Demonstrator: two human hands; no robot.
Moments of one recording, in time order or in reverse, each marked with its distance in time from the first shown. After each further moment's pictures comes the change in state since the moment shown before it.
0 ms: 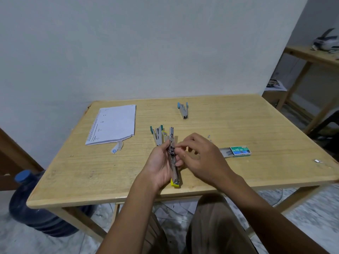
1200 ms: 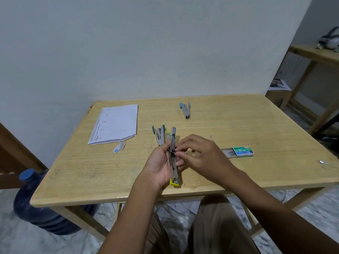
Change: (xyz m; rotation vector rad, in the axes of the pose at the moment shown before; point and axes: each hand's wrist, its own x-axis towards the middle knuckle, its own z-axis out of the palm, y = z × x) left_hand 0.002 0.003 -0.002 -0.043 -0.025 -0.032; right_hand 0.007 0.009 -0.001 0.082 -0.078 -0.104
